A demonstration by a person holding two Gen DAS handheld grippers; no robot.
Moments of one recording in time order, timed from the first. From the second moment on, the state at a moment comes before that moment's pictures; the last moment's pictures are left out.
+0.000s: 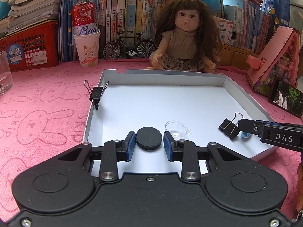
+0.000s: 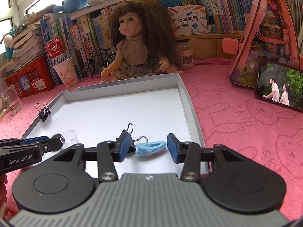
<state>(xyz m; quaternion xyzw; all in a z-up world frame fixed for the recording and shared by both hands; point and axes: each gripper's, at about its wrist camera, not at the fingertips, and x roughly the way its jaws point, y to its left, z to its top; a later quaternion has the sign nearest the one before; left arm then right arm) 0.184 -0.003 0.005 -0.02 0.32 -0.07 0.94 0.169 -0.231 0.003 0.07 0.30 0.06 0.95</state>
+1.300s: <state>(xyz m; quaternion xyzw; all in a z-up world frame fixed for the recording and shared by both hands) 0.076 0.015 0.026 -0.01 0.28 -0.11 0.95 0.082 -0.222 0.017 0.00 0.26 0.11 0.96</state>
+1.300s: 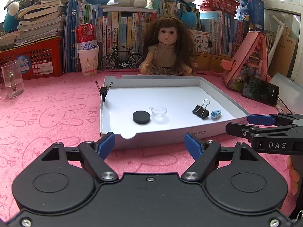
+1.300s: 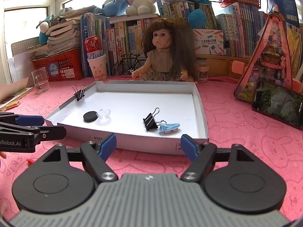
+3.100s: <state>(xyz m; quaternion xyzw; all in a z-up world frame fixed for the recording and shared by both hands) 0.003 0.022 -0.006 -0.03 0.28 -0.09 0.96 0.021 -0.219 -0.015 -0.04 0.27 0.13 0.95</state>
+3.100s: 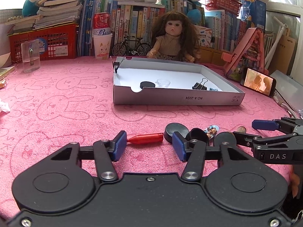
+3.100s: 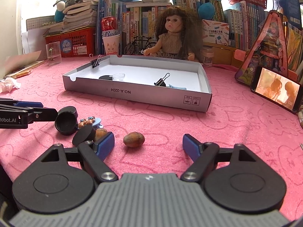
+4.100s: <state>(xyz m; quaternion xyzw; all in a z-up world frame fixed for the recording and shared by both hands) 0.004 0.014 -0.002 -0.02 0.26 -0.08 0.96 0.008 -0.210 -0.010 -0.04 0.24 0.12 0.96</state>
